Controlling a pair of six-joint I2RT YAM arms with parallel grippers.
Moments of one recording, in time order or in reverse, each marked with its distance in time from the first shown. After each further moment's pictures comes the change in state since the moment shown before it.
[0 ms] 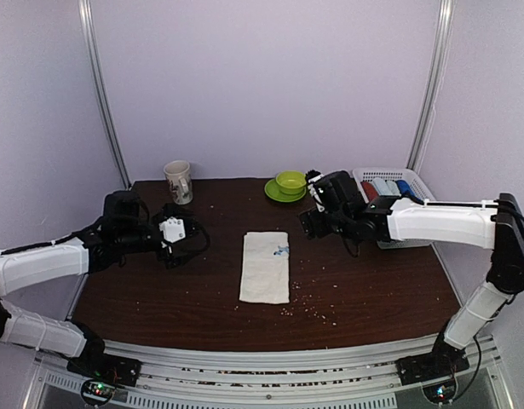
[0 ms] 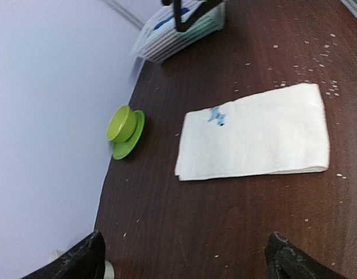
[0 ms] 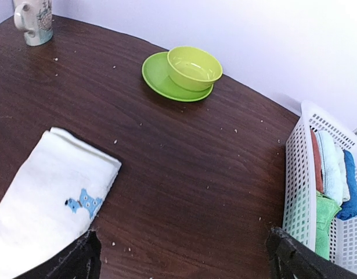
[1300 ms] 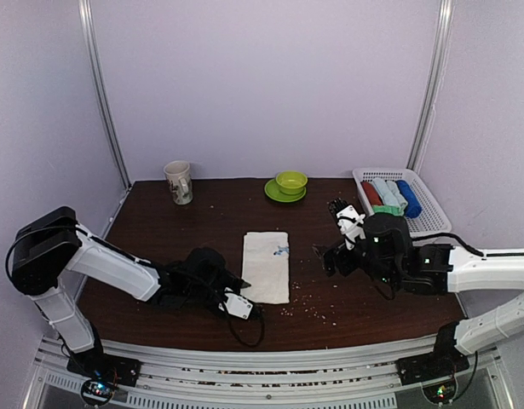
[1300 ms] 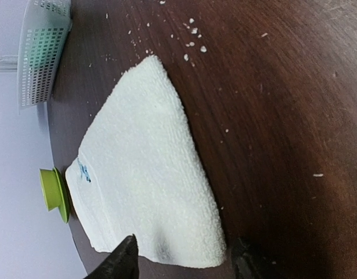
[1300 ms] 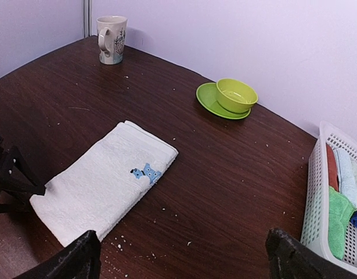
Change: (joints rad) left arm -0.499 0.514 0.026 0.192 -0.417 0.272; right arm 0.188 -0.477 -0.482 0.238 -0.056 -0.049
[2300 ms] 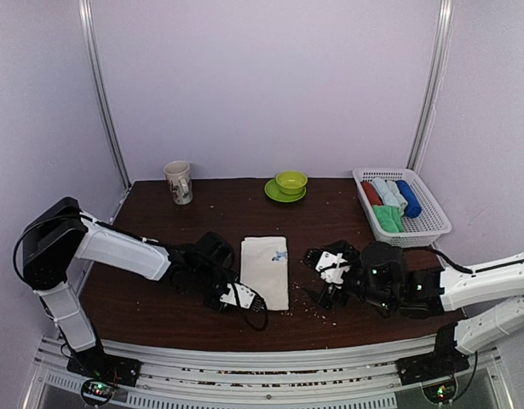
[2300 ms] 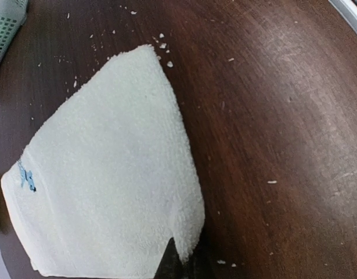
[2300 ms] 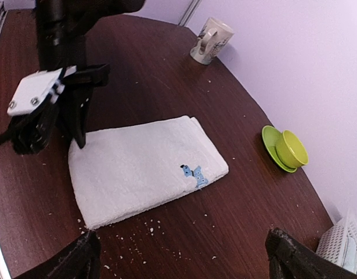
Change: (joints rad) left arm 0.074 0.065 0.191 -0.358 0.242 -0.106; right arm 0.109 0.005 -0.174 0.221 -0.191 -0.417
